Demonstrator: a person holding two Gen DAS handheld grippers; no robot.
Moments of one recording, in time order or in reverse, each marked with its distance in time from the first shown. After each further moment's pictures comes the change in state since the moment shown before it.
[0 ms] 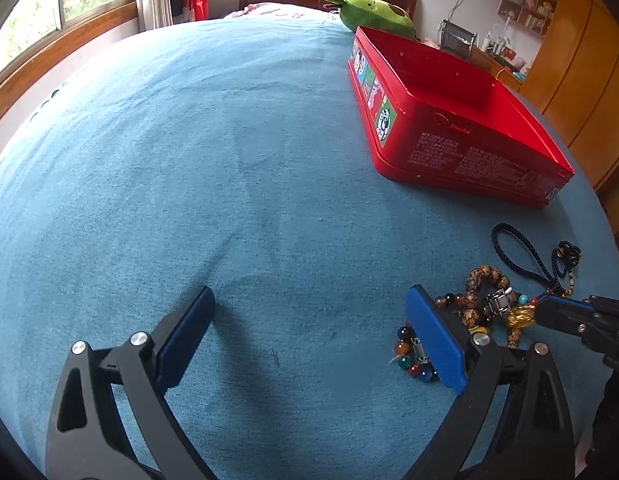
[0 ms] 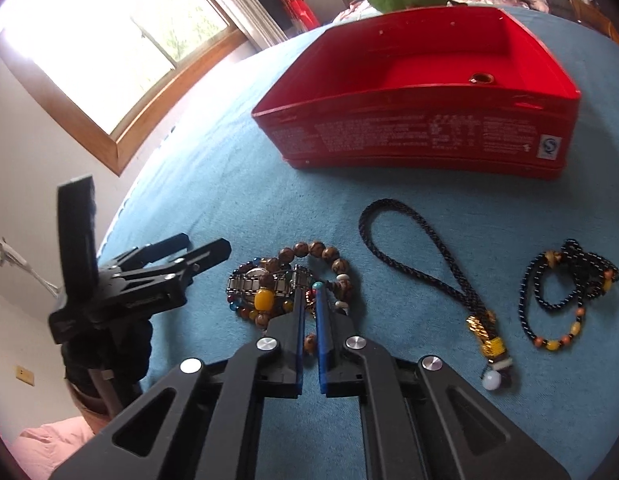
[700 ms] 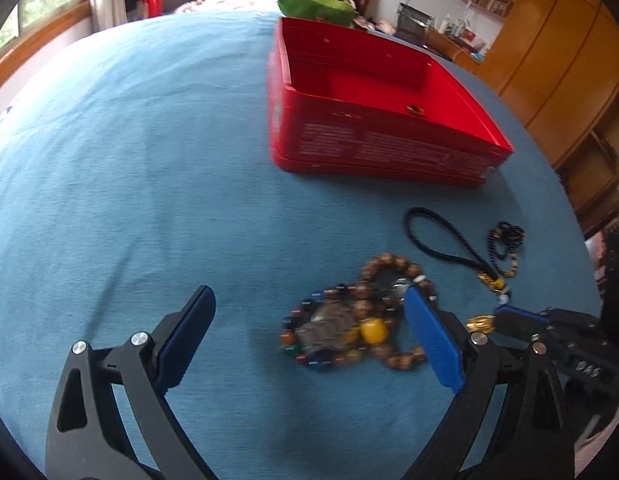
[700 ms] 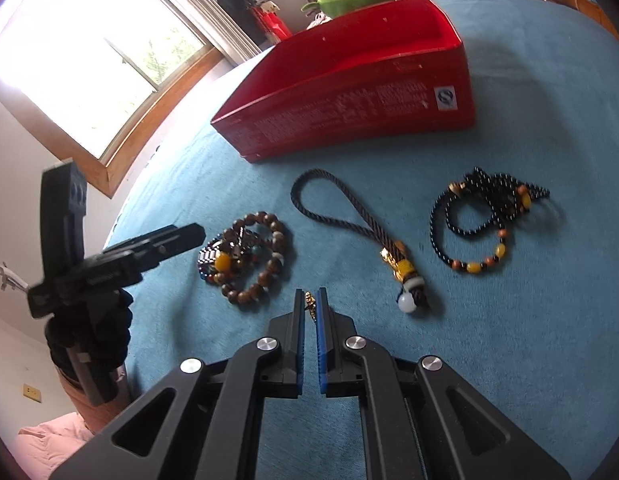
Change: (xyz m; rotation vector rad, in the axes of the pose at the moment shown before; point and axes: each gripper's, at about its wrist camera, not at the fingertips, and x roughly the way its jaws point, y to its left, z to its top) left arm -0.011 -0.054 0.009 0.074 0.076 -0.169; right arm -0.036 -0.041 -0.037 0.088 -0.026 -0.024
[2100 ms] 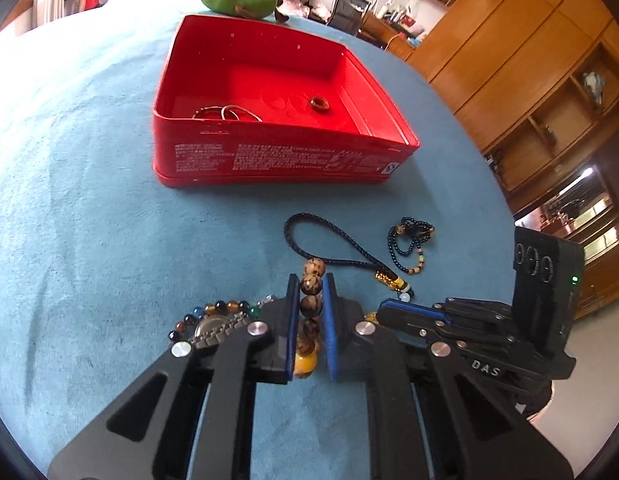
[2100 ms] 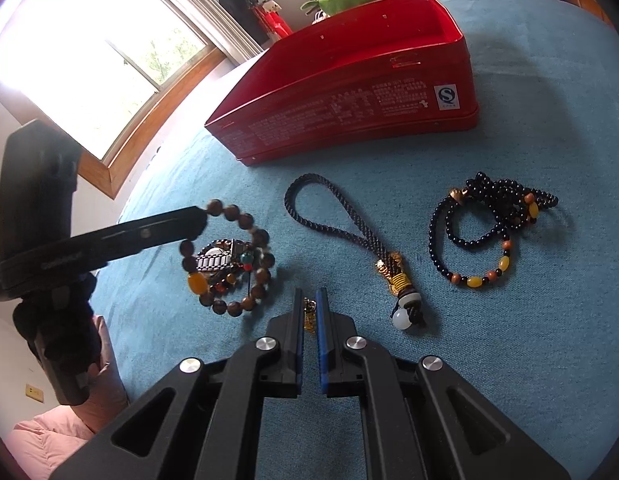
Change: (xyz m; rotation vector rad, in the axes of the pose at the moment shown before) left arm -0.008 -0.034 0.016 0.043 0.053 -0.252; right arm 0.010 -0.006 0.006 -0.005 0.003 0.004
